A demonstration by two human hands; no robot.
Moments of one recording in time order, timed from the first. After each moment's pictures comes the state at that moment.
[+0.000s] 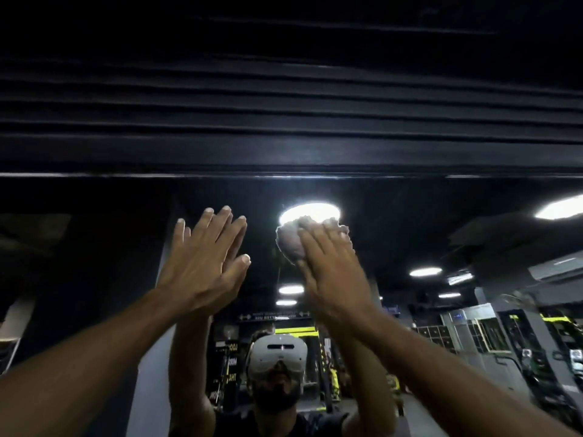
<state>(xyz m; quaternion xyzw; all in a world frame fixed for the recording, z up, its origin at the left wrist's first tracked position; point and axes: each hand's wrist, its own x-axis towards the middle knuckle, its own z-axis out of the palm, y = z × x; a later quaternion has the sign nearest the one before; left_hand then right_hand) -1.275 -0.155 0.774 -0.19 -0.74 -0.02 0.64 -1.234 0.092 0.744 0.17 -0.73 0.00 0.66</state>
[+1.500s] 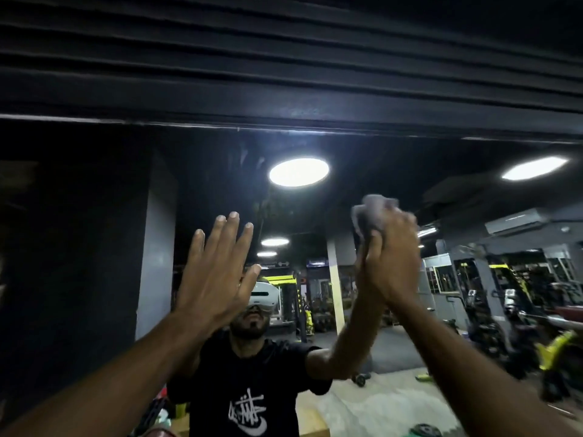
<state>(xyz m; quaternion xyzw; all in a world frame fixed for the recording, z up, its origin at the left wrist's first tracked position) -1.292 -0.222 0.678 -0.23 -0.75 -0.01 0.62 -1.236 0.082 0.685 -0.05 -0.66 0.21 0.72</state>
